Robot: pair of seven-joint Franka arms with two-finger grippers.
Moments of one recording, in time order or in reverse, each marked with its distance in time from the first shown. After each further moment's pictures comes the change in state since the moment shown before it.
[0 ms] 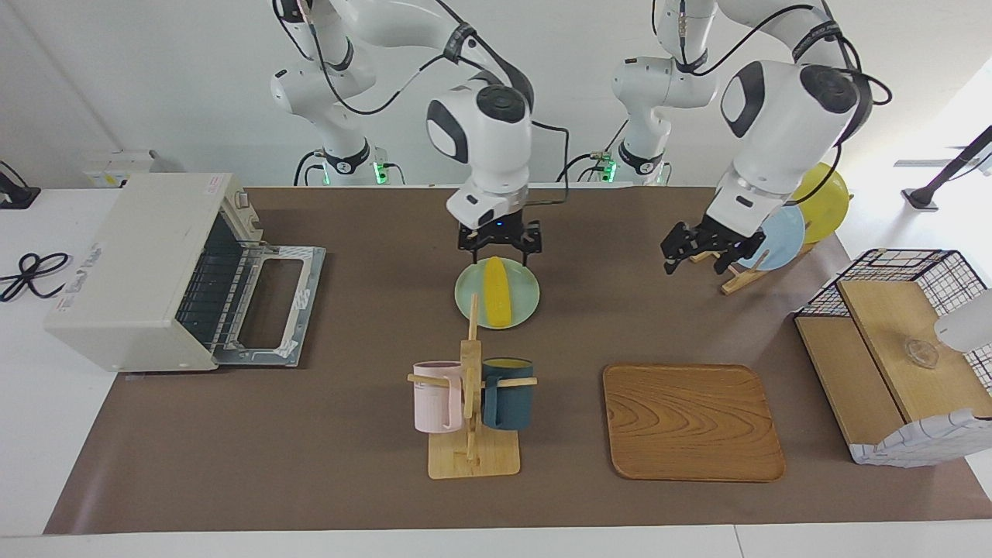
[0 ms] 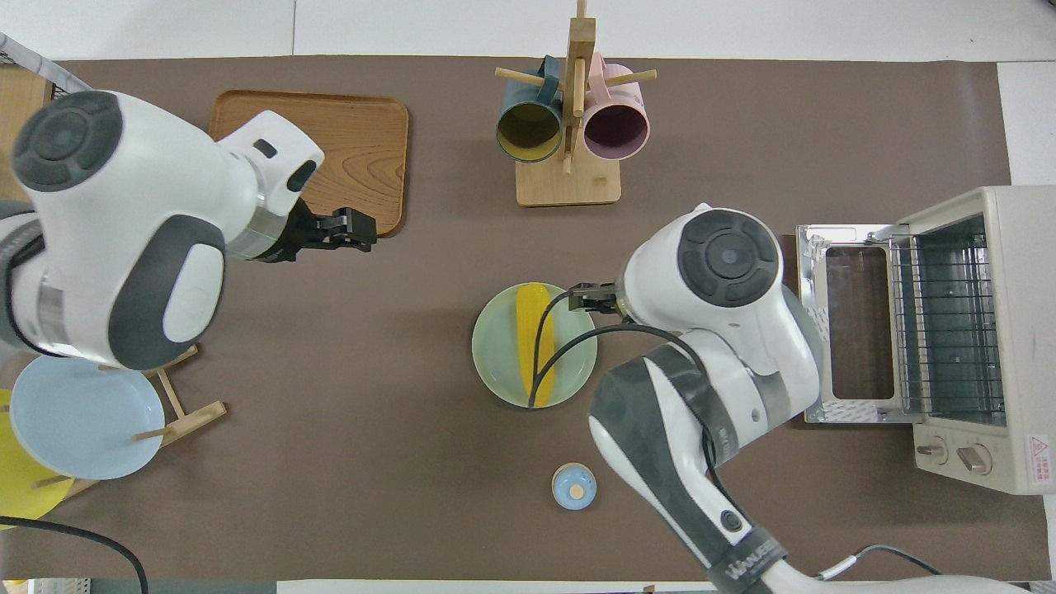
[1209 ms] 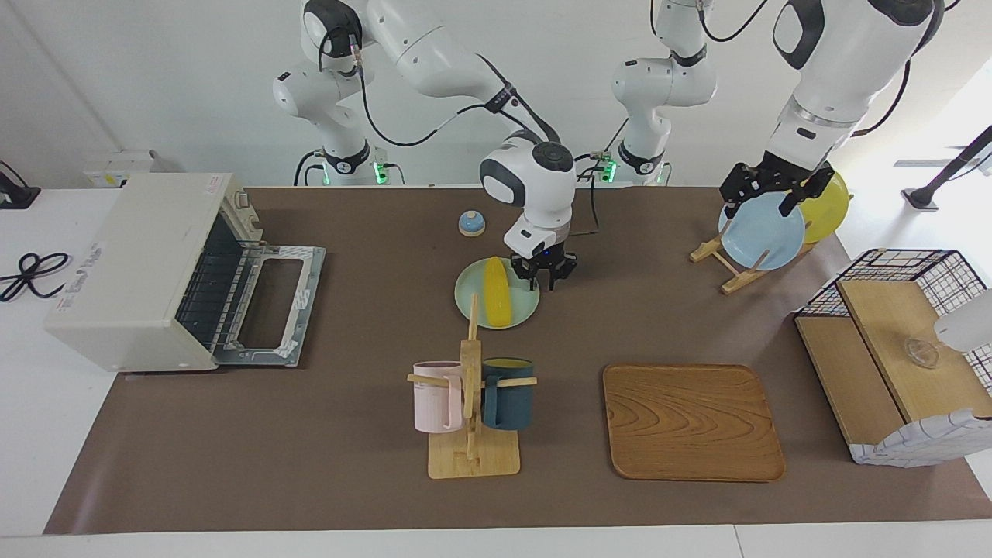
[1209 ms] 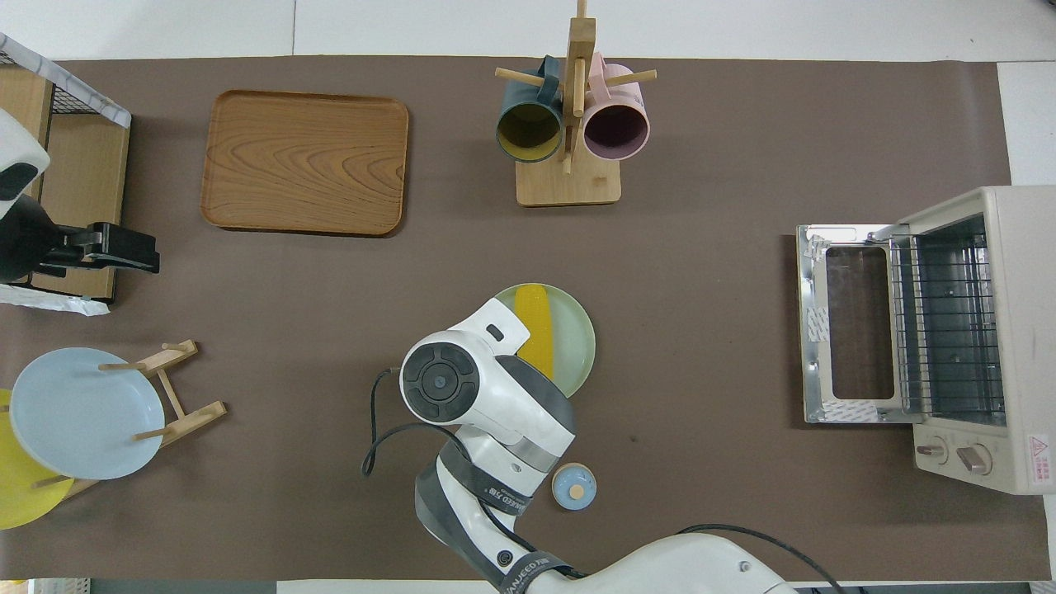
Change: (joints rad) left arm 0.067 -0.059 0.006 0.068 0.120 -0.179 0.041; right arm 0.096 0.131 -0.009 -0.149 -0.043 0.301 0.026
